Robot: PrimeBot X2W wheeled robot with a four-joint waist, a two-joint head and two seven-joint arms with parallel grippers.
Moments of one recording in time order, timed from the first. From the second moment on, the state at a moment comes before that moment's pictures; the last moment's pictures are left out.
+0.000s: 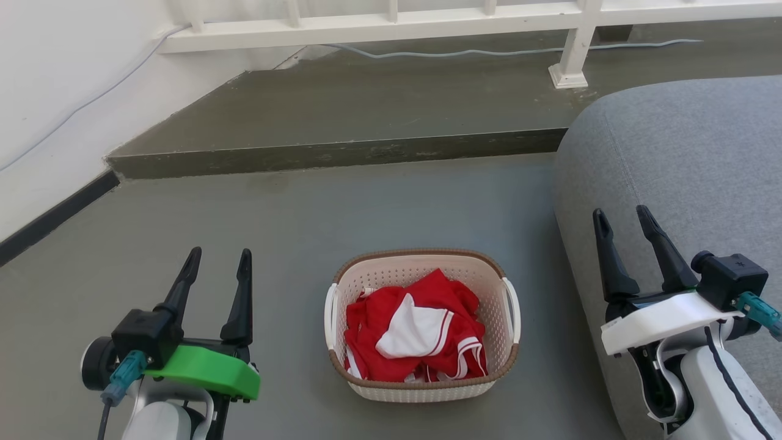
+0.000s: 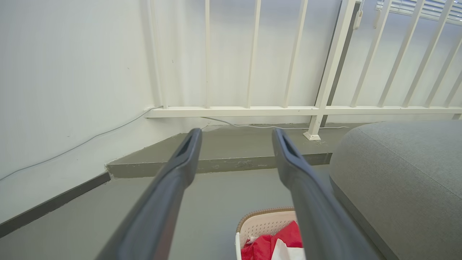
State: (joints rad) left arm -0.08 0.05 -0.16 0.14 -0.27 -0.10 -0.25; right arm -0.08 -0.15 0.19 0.15 0.36 0.04 -0.25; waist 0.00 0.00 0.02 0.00
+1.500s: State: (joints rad) left arm -0.22 0.05 -0.14 0.12 -0.27 -0.12 -0.25; right arm -0.19 -0.11 0.11 0.21 0.31 0.06 -0.25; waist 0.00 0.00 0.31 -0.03
